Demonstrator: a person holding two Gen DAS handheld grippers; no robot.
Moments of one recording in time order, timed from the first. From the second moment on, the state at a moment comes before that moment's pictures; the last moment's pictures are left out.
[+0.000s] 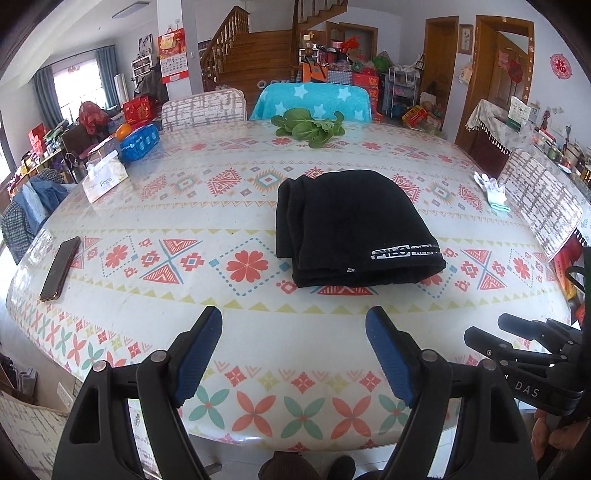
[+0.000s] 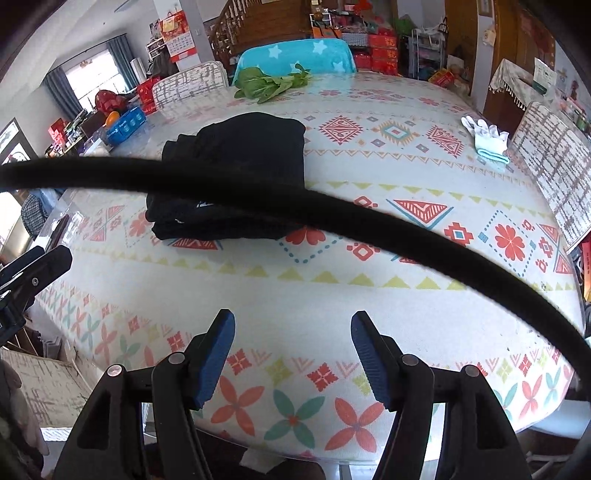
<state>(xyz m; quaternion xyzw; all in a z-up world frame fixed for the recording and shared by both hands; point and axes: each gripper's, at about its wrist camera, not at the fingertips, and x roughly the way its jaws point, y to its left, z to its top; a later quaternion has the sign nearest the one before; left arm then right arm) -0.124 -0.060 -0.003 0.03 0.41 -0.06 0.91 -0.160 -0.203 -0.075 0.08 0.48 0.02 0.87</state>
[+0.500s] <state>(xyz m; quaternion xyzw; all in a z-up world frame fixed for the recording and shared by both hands) -0.150 -0.046 0.052 -0.01 0.24 -0.05 0.97 -0.156 -0.188 -0.065 0.05 0.46 0.03 0.89</state>
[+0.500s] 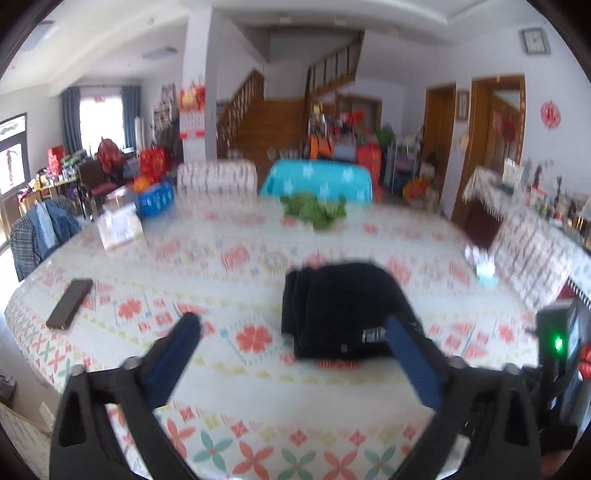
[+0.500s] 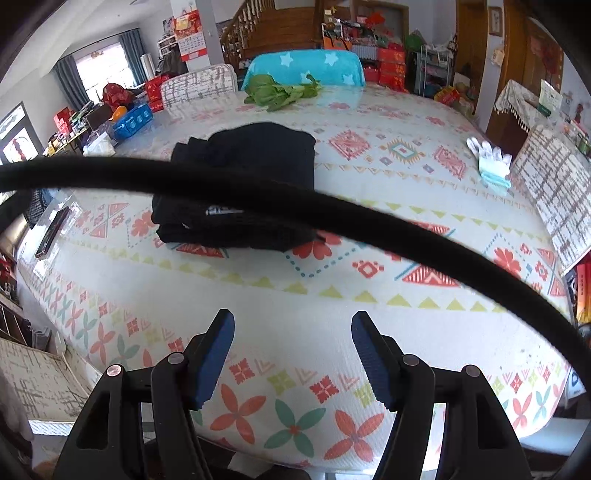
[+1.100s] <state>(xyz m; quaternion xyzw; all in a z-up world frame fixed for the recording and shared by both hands) -0.100 -0.084 -0.031 0.03 0.45 -0.04 0.89 -0.142 -0.184 -0.086 0.05 0.49 0.02 0.87</state>
